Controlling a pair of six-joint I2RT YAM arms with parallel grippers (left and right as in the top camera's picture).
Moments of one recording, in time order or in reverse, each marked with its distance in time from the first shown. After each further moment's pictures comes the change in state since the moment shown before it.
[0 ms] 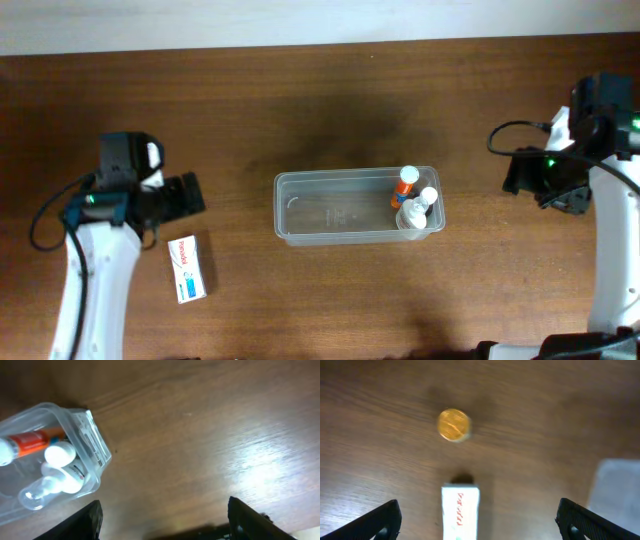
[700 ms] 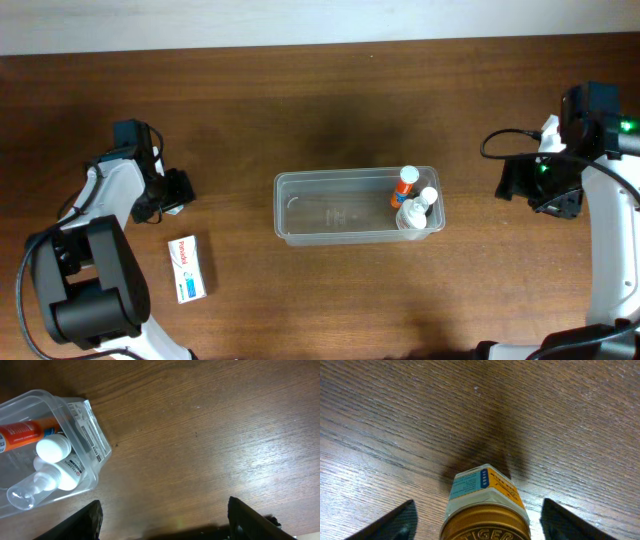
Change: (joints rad) left arm 0.094 0.529 0.064 0.219 0.014 -0.007; right arm 0.000 0.005 -0.050 0.023 -0.026 -0.021
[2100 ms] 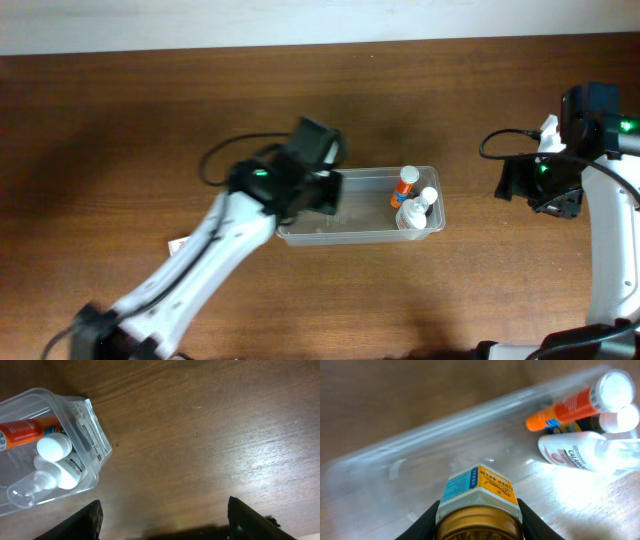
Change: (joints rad) left arm -0.853 -0.270 0.163 -0.086 0.066 -0.151; right arm 0.000 0.000 0.000 -0.001 -0.004 -0.011
